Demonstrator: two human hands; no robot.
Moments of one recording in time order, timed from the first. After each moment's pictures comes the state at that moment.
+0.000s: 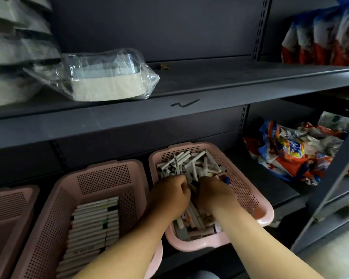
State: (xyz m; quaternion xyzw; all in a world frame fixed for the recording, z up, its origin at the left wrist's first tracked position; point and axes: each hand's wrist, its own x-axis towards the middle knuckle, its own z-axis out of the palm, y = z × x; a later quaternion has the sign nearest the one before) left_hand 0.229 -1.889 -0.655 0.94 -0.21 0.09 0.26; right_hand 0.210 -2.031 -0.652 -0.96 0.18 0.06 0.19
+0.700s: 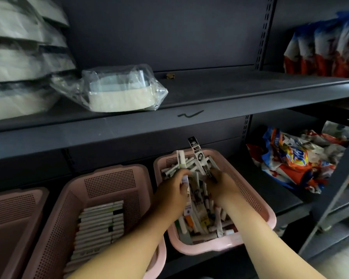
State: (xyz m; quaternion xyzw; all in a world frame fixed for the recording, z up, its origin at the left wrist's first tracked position) left_hand 0.232 -1.884 -0.653 0.88 -0.21 0.07 0.41; right_hand 0.206 -2.048 -0.628 -0.90 0.16 -0.06 0.41
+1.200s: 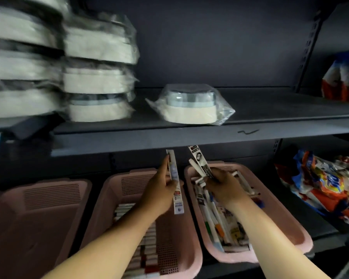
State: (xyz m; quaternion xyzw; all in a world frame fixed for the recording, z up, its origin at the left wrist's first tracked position) left_hand 0.241 -1.773 -0.608 0.84 -0.11 0.04 0.53; right_hand 0.208 -1.975 -0.582 -0.89 0.01 -0.08 0.44
